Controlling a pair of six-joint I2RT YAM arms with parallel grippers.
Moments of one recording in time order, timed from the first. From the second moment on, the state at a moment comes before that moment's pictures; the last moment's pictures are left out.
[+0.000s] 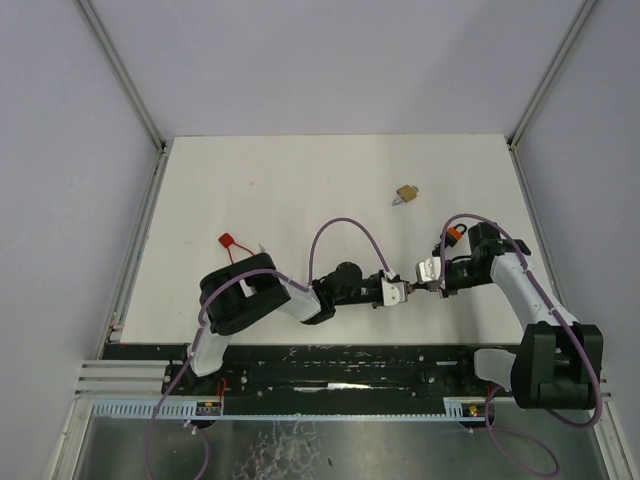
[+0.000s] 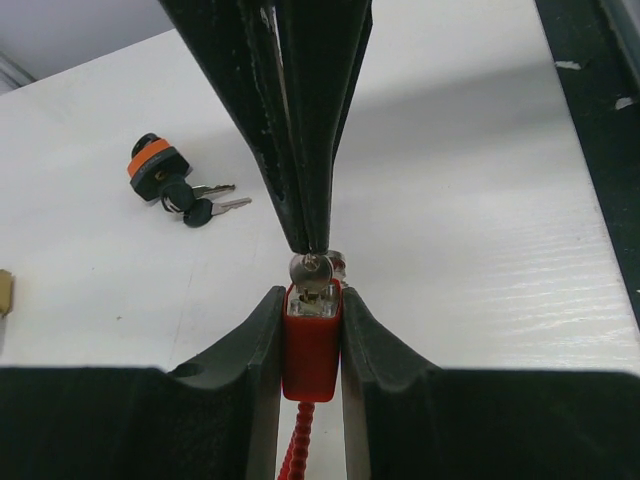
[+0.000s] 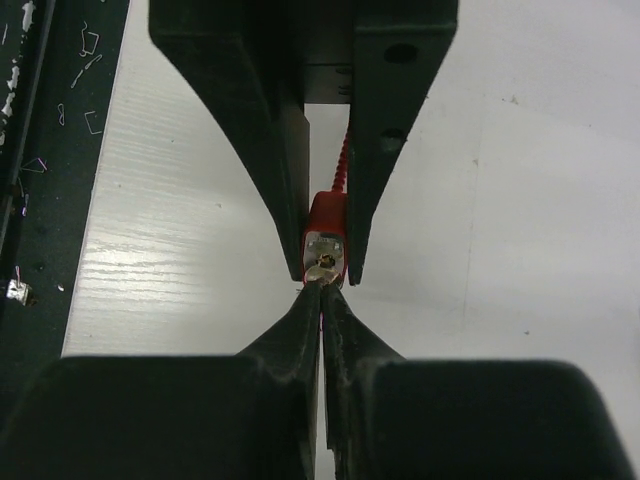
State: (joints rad) left arm -1.06 2.02 0.85 1.05 0.35 0.39; right arm -0.01 1.21 0.74 -1.03 -0.97 -1.86
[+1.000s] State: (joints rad) left arm -1.07 2.00 0.81 1.10 0.40 0.42; right arm -0.05 1.07 0.60 -1.03 -1.04 -2.09
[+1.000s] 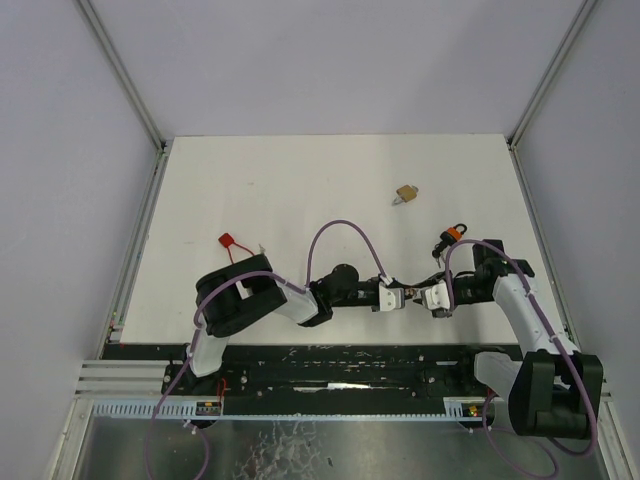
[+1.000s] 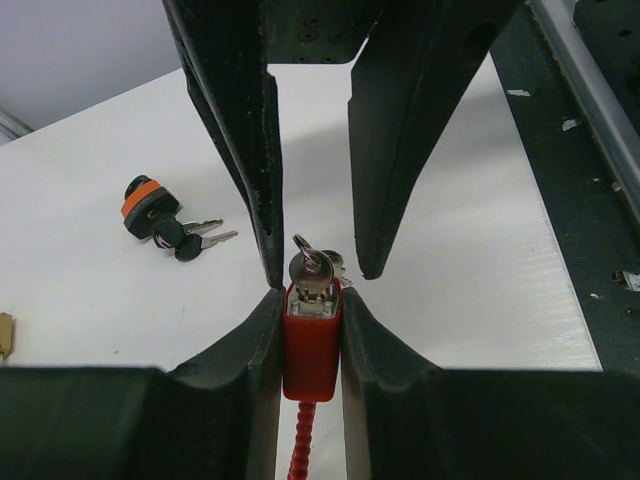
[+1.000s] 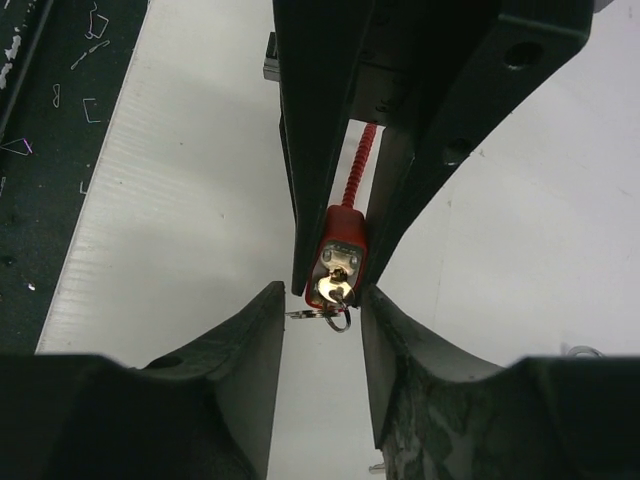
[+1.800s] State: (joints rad) left arm -1.07 2.00 0.82 1.07 0.38 0.41; right arm -0.02 1.04 0.59 -0.99 -1.00 -2.09
